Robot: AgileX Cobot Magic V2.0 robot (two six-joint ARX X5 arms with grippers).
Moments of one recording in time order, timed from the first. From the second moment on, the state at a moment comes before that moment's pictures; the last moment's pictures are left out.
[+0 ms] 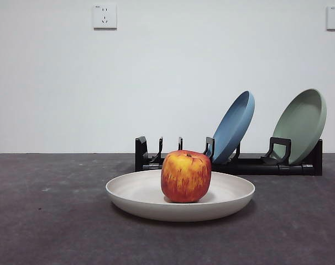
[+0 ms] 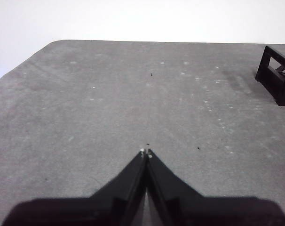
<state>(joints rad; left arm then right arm) -0.01 0.00 0.03 -0.22 -0.10 -0.05 0.71 0.76 1.09 -1.29 -0.13 0.08</state>
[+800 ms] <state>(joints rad) -0.01 0.00 0.03 -0.22 -0.10 -0.05 0.64 0.73 1.09 -1.25 -0.10 0.05</state>
